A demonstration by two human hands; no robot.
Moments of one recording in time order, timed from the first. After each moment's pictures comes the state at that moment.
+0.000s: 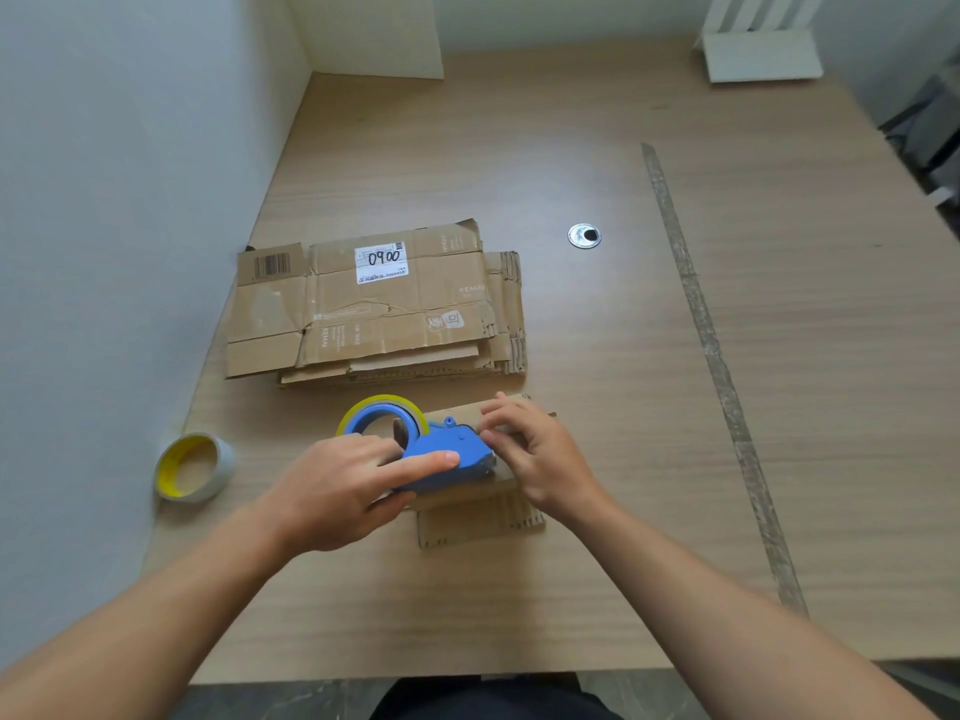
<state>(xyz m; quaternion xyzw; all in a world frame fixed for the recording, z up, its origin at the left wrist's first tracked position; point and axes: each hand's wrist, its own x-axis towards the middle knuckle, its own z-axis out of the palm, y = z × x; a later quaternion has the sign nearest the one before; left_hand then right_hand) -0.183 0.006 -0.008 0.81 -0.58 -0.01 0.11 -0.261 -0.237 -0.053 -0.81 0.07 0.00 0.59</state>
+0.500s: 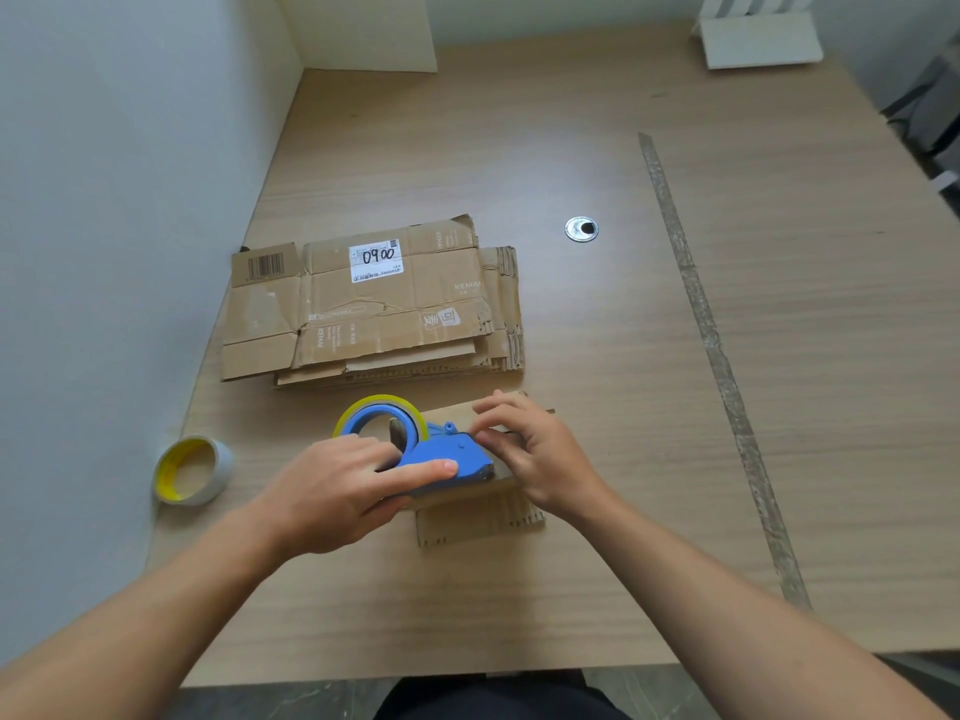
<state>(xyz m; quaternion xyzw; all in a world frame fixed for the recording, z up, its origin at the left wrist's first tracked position) -0.182 0.004 -0.005 0.80 -0.59 -0.02 0.08 -0.261 -0.242 -0.047 -0.83 0.03 0.00 0.55</state>
